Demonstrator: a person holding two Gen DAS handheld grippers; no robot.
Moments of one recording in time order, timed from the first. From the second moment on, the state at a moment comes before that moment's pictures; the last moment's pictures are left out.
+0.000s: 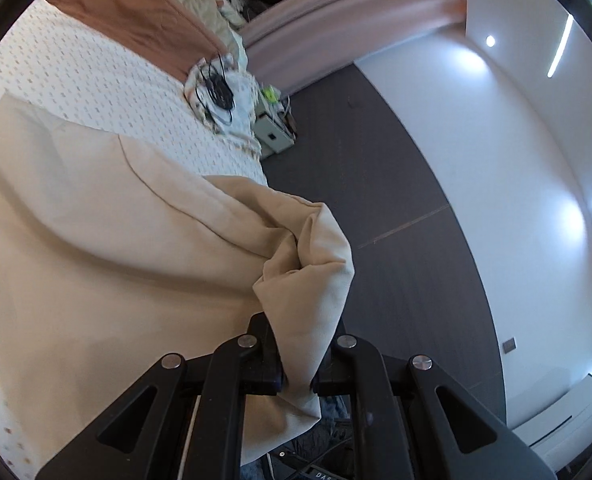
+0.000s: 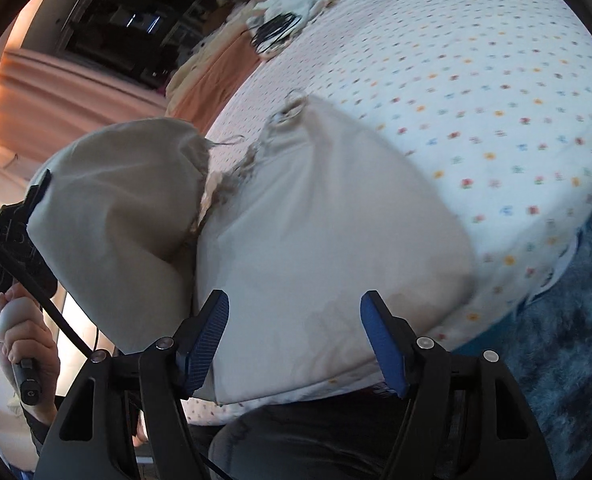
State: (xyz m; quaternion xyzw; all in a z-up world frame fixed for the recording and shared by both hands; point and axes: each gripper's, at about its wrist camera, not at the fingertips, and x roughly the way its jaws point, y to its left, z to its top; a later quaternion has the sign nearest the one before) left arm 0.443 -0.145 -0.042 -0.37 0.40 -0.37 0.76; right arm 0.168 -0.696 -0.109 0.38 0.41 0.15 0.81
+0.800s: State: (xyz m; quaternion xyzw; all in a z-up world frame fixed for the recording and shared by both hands) left arm 0.401 -0.290 -0.157 -0.27 0.59 -0.34 0.68; right arm 0.081 -0.777 -0.121 0.44 0.40 0.10 0.80
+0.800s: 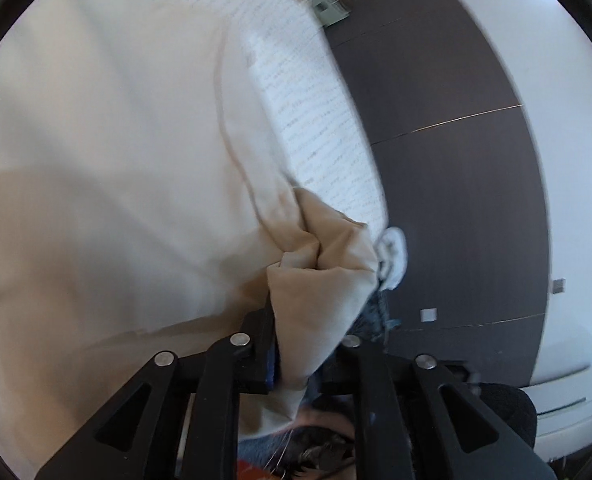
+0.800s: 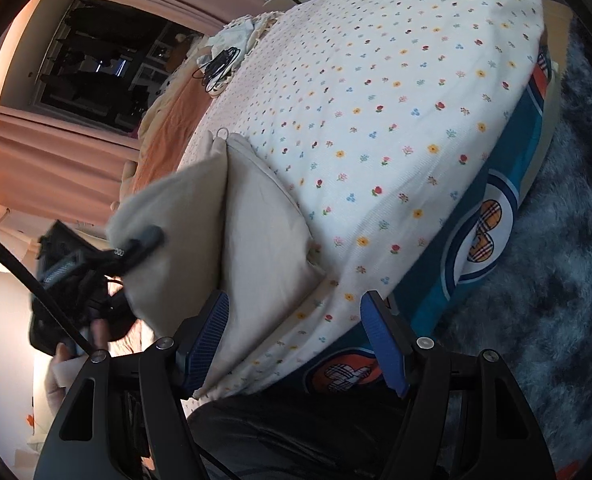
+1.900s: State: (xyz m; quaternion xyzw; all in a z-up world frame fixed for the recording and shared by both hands) left arm 0.388 -0.106 -0.128 -0.25 0.51 -0.18 0.80; right arm 0.155 -0.725 -0.128 0.40 0.39 0.11 0.82
